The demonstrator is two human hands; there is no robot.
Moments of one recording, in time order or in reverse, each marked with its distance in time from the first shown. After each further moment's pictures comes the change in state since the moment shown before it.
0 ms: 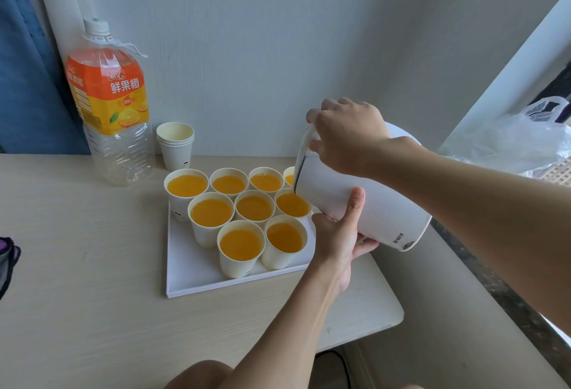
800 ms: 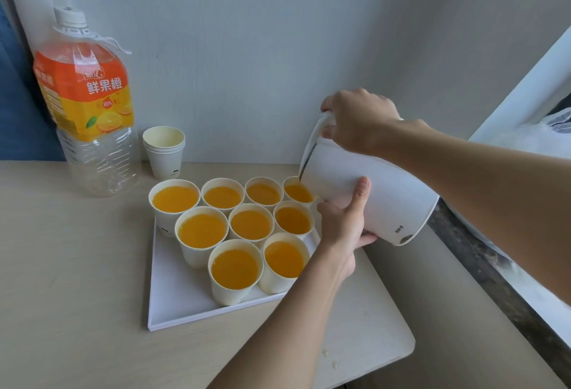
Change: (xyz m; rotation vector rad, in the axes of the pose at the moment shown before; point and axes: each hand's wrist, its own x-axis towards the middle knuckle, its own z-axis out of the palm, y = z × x) left_hand 0.062 0.013 0.007 0.061 0.054 -0.027; right_hand 0.050 0.032 0.023 0.158 -0.120 0.239
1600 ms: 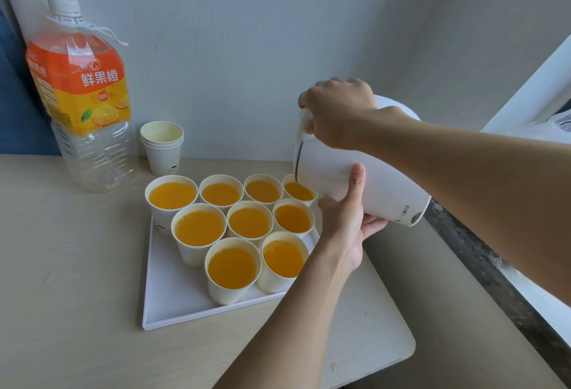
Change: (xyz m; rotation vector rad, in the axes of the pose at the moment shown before) left_hand -0.002 0.009 0.007 -0.206 -0.058 -0.014; right_hand 0.018 -0.022 0.007 -0.234 0.086 -0.214
